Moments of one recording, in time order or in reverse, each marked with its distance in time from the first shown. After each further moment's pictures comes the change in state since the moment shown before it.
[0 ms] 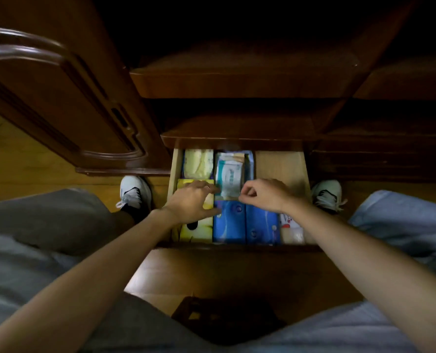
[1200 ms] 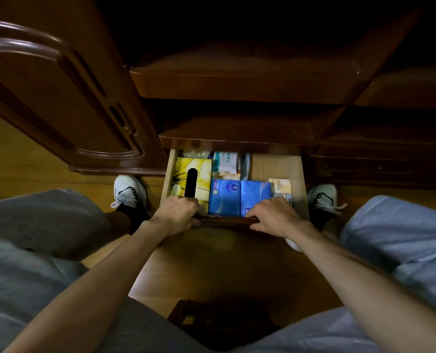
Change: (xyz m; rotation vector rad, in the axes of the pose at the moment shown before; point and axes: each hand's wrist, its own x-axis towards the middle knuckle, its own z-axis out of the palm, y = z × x) left_hand -0.010 -0.015 0.008 0.235 -0.092 0.015; right_hand -0.028 0.014 0.023 -0.441 0.026 -0.158
